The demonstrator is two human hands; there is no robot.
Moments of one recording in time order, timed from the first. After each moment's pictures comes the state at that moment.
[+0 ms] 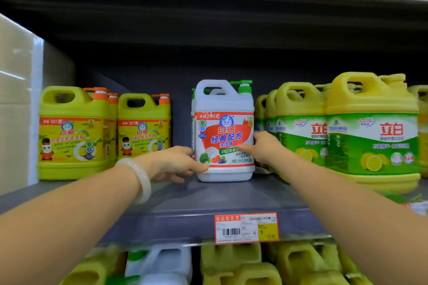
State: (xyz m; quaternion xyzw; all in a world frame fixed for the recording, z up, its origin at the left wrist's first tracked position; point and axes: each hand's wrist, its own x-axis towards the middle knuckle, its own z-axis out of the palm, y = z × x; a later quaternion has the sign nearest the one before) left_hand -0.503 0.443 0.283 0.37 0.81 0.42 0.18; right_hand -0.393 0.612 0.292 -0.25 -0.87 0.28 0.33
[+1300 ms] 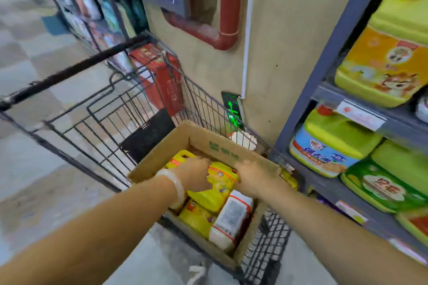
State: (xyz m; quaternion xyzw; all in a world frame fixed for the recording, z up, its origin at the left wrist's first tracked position) left_hand -0.386 -0.110 -0.207 0.08 0.96 0.05 0.28; right_hand -0.389 0.055 -0.209 0.18 -0.96 0.02 -0.22
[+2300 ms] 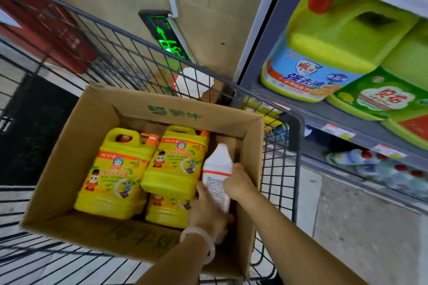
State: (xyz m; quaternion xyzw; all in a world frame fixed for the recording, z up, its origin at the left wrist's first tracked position) left_hand -0.348 -0.021 -0.427 -0.13 0.87 0.19 0.43; right_hand -0.395 0.069 -0.392 -0.38 -0.75 0.38 -0.38
